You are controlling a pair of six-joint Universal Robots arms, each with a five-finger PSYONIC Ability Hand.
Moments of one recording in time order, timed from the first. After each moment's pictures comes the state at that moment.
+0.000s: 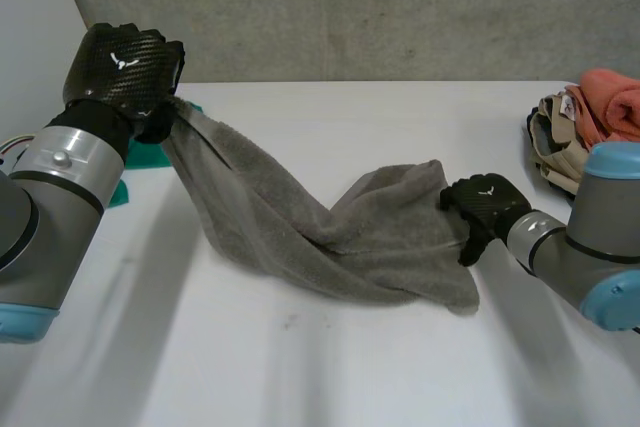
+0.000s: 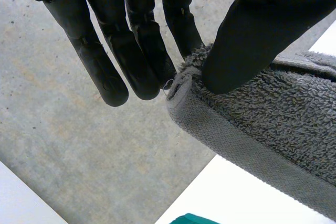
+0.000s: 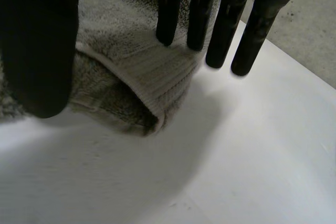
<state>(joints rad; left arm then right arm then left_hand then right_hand) 4.34 -1.64 -1.66 3.47 -1.52 3.59 1.78 -0.88 1.43 -0.13 1.24 2.67 1.13 1.20 1.19 1.20 0.98 0.50 0.56 0.57 0.57 0.37</state>
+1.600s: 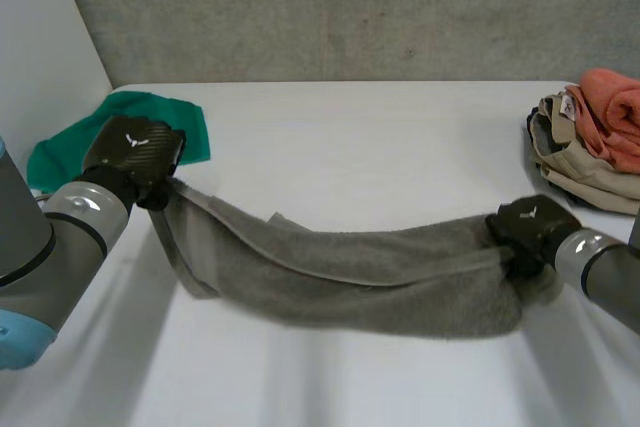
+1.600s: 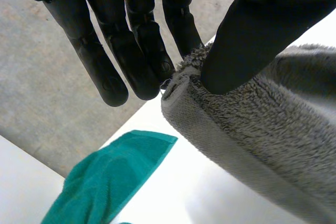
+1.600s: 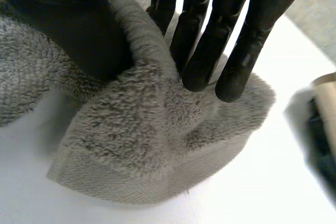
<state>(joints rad) 4.41 -1.75 -1.71 3.32 -1.51 3.61 1.68 -1.11 1.64 0.02 1.29 2.46 1.13 1.20 1.19 1.20 0.98 0.95 1.17 1.18 1.18 0.98</state>
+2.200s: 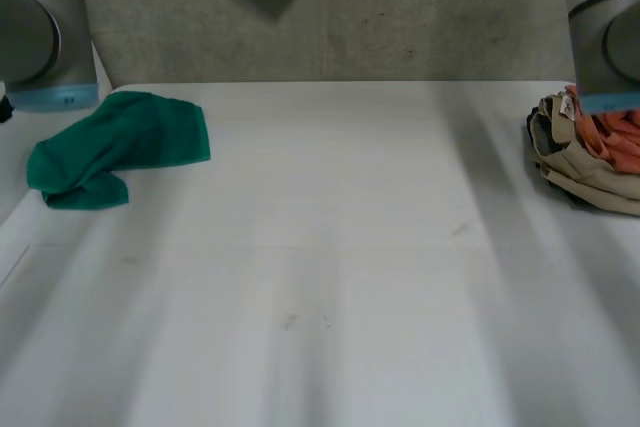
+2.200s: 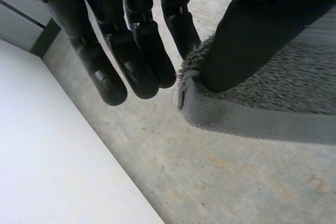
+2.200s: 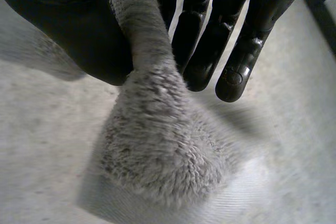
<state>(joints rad) 4.43 -2.05 -0.96 3.88 -1.63 3.74 1.82 -0.92 0.77 -0.64 1.38 2.41 1.13 1.20 1.19 1.20 0.98 0.95 1.17 1.19 1.19 0.98</state>
